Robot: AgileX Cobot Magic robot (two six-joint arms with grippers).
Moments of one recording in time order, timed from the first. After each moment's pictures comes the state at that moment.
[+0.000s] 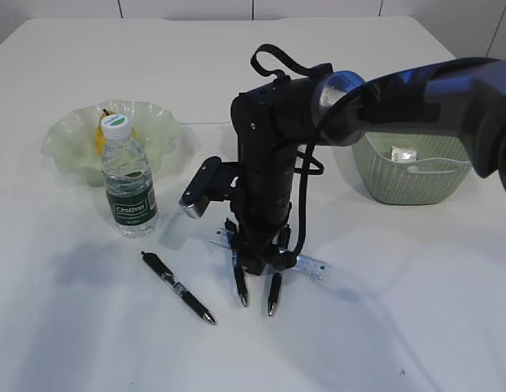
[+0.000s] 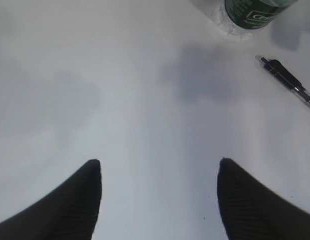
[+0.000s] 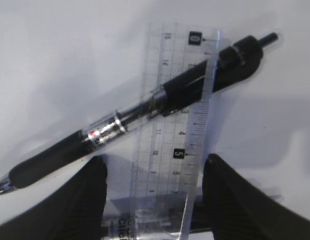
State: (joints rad) left arm -0.10 1.23 -0.89 -0.03 0.87 -0.08; right arm 0.56 2.31 -1.77 -0.01 1.03 -0.62
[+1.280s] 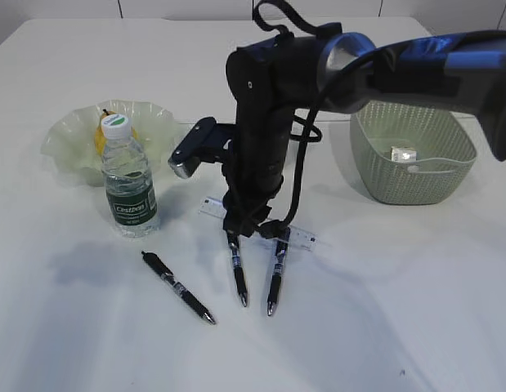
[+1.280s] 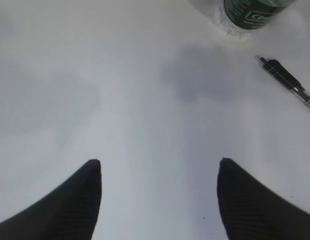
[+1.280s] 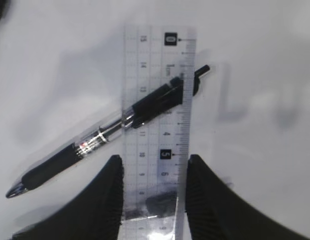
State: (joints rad) left arm -0.10 1.23 -0.89 -0.03 0.87 -0.08; right arm 0.56 2.28 -1.88 -0.01 1.09 -0.57
